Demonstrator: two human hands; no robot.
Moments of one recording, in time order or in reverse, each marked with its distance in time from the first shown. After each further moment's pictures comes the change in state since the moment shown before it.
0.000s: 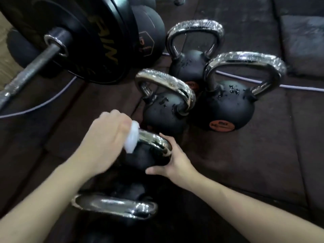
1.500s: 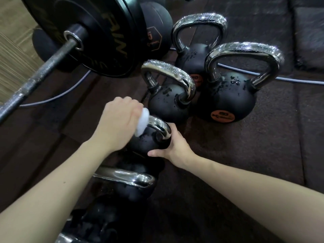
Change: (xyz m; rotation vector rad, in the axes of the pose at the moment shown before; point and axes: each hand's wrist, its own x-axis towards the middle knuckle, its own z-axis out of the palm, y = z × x) left_hand -0.007 0.026 0.009 -0.028 0.181 -0.031; right_hand -0.005 -0.019 -0.007 -0.052 -0.040 0.050
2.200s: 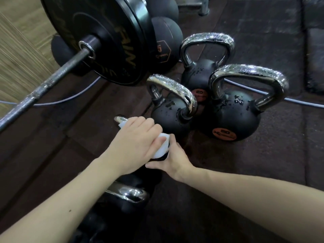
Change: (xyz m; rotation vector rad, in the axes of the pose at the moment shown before) left_hand -0.004 0.043 0.001 0.173 -0.075 0.183; right_hand 0.010 -0.007 -0.006 -0.013 -0.106 0.020
